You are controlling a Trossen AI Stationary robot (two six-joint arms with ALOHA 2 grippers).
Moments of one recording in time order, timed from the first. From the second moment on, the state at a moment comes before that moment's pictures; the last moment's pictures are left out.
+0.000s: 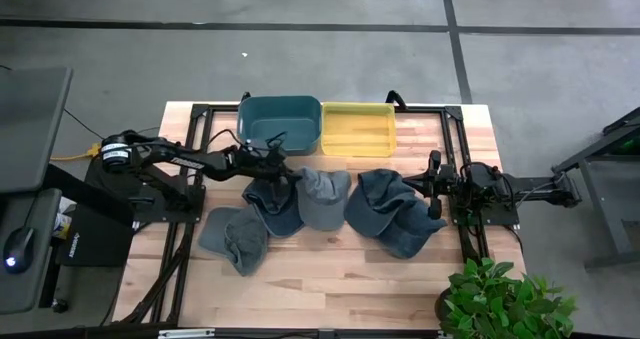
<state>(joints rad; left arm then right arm) 0.29 1.43 0.47 0.51 0.25 -0.46 0.04 0.03 0.05 -0.04 0.17 0.10</state>
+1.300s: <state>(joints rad) 0.29 1.31 1.12 -0.35 0.32 -0.21 0.04 0.03 0.05 -0.02 0.23 0.56</state>
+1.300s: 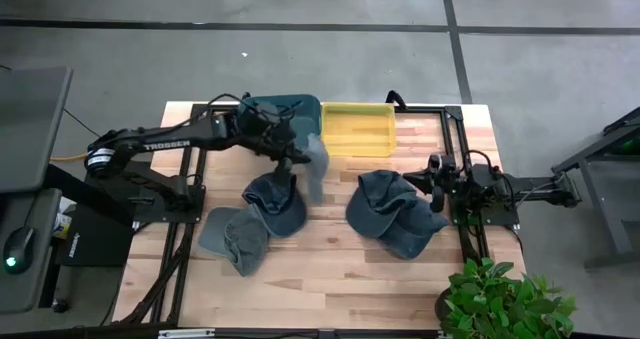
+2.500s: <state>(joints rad) 0.27 1.44 1.19 0.32 0.17 0.00 0.00 0.60 0.29 0.40 0.38 1.02</state>
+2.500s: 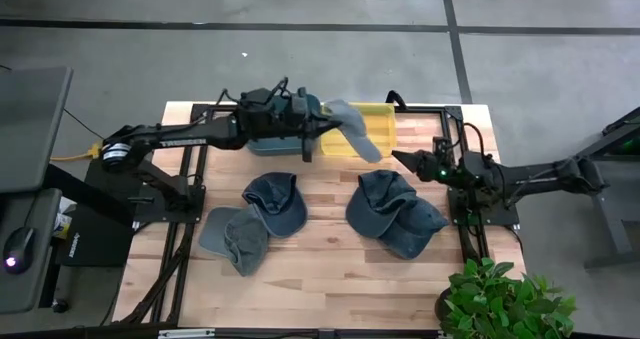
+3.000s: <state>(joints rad) 0.24 1.46 1.19 0.35 -0.09 0.31 -0.07 0.75 0.30 0.58 0.31 1.44</state>
